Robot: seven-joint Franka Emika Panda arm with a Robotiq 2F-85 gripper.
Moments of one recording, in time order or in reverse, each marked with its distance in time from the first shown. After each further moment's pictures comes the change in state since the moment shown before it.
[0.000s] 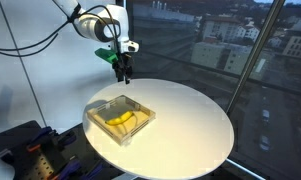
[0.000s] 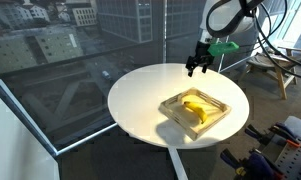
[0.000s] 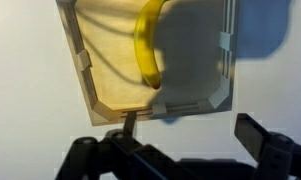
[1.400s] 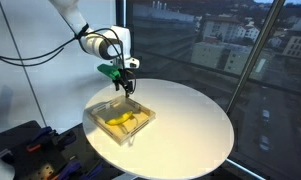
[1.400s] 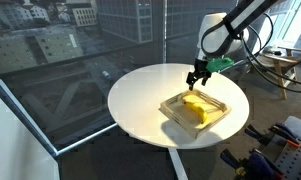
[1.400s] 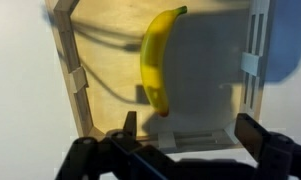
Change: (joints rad) arm -0.009 0.153 -0.003 -0.001 0.001 0.085 -0.053
